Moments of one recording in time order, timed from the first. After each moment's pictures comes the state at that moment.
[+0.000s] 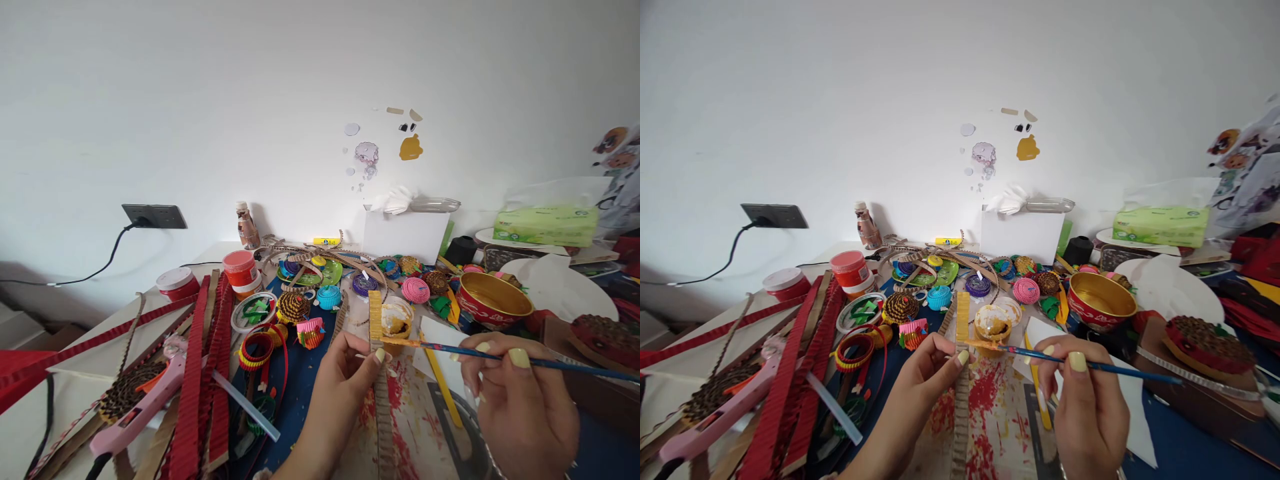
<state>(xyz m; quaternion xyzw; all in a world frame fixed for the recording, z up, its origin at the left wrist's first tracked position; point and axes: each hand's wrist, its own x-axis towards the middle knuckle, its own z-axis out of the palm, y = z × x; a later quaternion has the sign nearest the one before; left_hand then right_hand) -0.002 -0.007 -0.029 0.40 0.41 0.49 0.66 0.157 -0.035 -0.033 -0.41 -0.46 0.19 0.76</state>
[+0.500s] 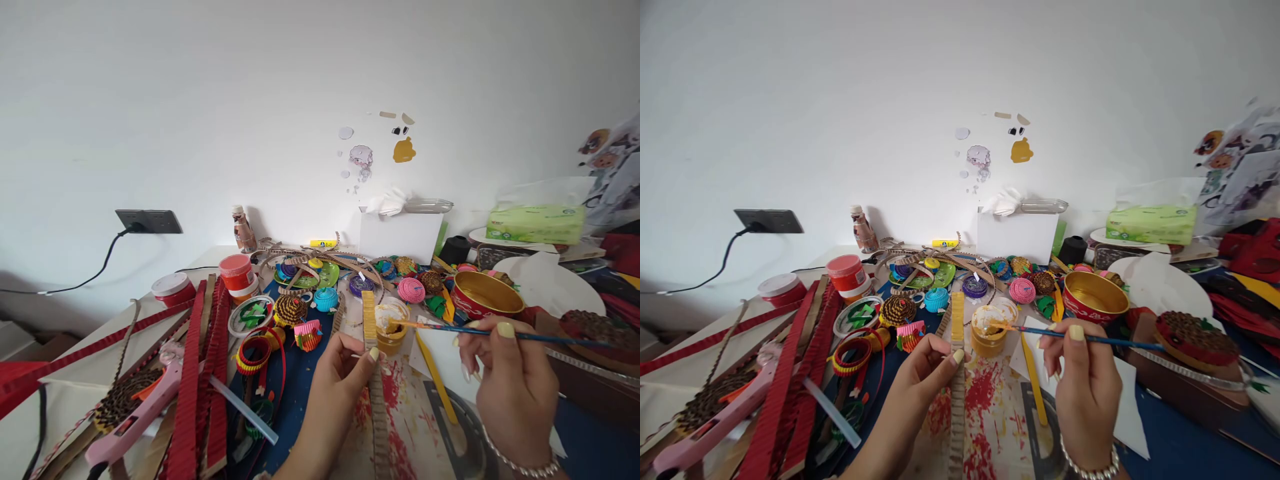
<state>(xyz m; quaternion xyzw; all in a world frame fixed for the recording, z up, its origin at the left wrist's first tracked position) -0.001 -0.006 -0.030 0.40 0.42 0.49 0.64 0.169 -0.022 -0.032 -0.50 -0.41 0.18 0.74</state>
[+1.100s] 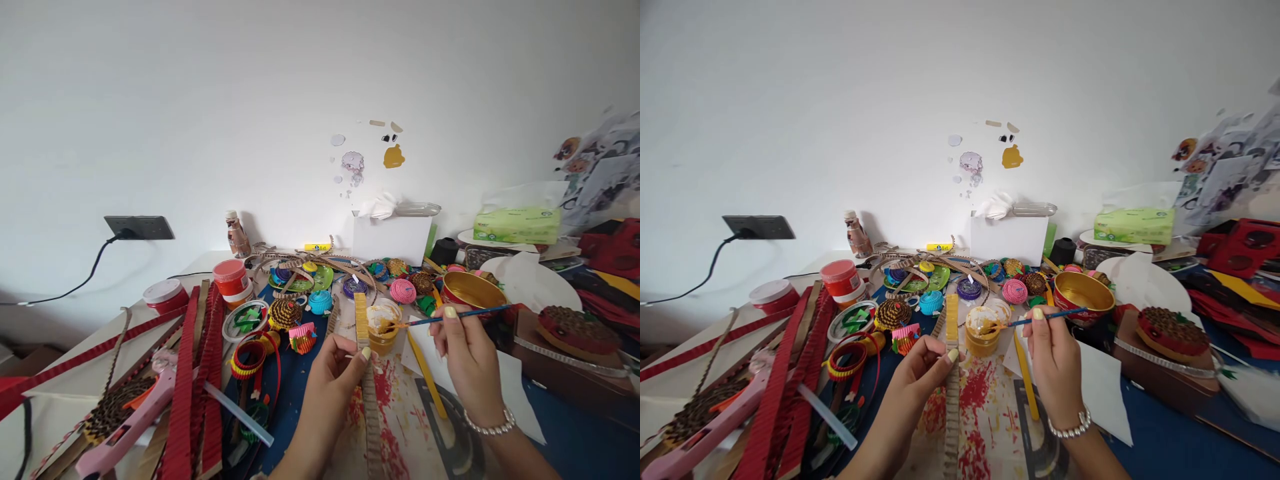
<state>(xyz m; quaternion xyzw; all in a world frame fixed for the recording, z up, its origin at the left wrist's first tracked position) 0.000 -0.004 -0.040 0.40 0.41 0.51 0.64 0.178 -0.004 -0.039 -0.56 -0.49 0.15 0.65</state>
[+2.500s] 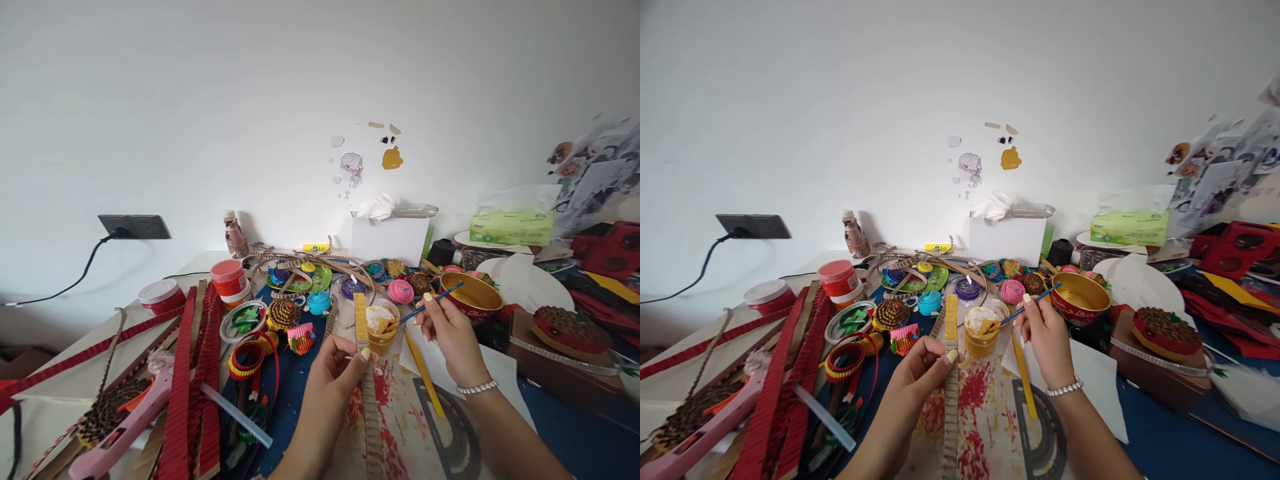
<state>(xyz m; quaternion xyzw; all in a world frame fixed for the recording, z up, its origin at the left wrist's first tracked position) 0.001 -0.008 -0.036 0.39 0.42 0.51 0.64 0.190 0.026 -0.043 -0.56 -0.45 0.28 0.63</state>
